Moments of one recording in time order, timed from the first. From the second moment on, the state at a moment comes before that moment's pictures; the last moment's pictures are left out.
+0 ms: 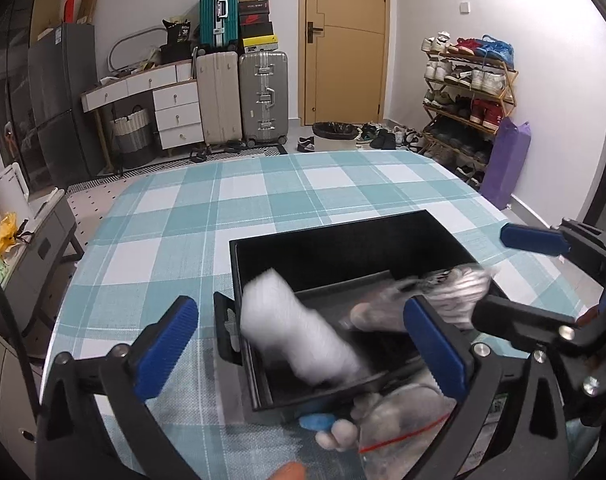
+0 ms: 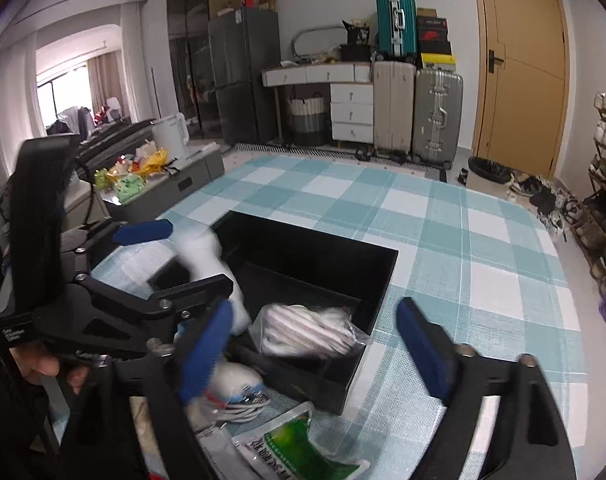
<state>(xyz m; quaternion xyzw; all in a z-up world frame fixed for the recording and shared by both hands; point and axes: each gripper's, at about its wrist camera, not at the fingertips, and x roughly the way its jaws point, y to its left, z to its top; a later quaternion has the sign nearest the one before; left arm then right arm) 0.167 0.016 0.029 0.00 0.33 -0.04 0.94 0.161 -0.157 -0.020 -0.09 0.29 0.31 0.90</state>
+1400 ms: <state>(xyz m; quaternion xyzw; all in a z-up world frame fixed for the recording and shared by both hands) 0.037 0.027 0.021 0.00 0.31 -0.03 0.95 0.024 -0.206 -0.059 -0.06 0.32 0.26 0.91</state>
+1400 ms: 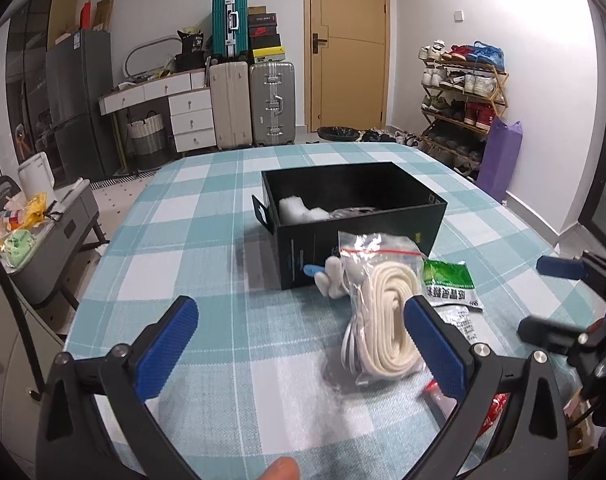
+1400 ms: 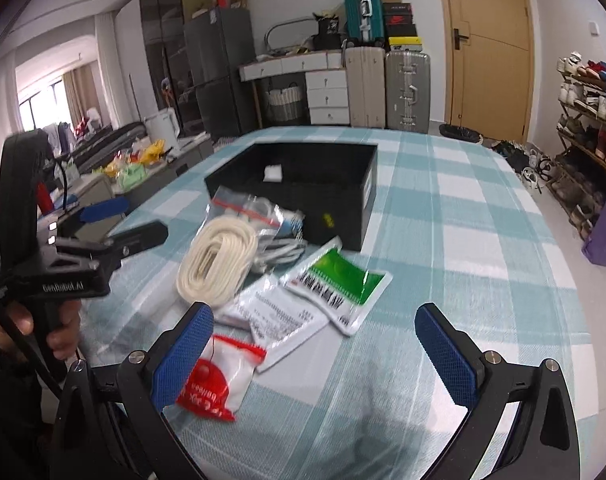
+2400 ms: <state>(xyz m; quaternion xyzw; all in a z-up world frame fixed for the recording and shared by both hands) 0.038 0.028 0.005 0.00 0.33 -0.03 0.94 0.009 -0.153 -0.106 -0.08 0.40 0.30 0.86</state>
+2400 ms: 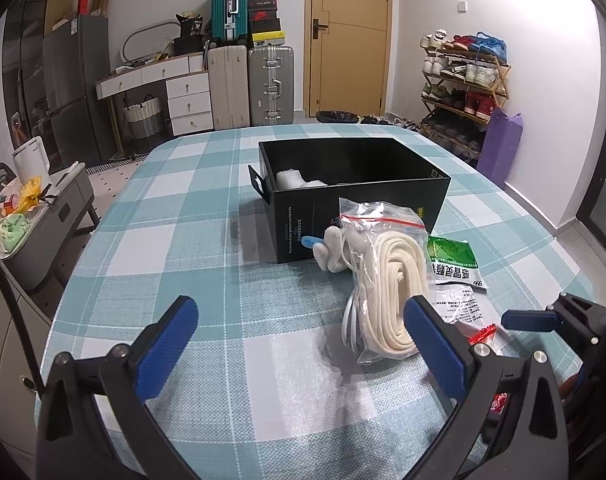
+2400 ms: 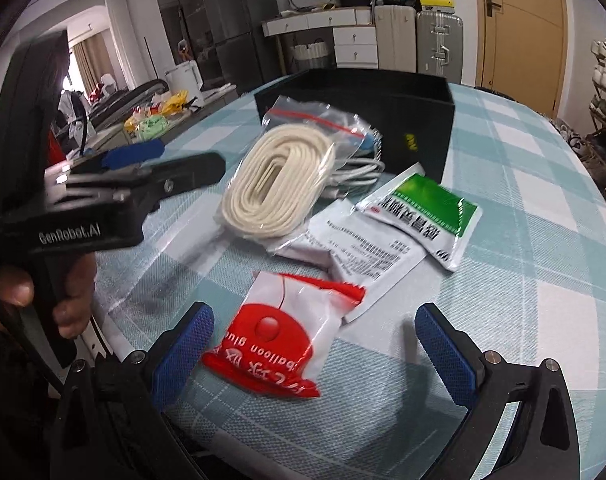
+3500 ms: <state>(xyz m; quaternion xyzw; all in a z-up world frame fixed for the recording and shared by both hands) 0.042 0.025 0.000 -0.01 0.34 -0.05 0.94 -0.013 -0.162 -0.106 -0.09 0.37 0.35 0.86</state>
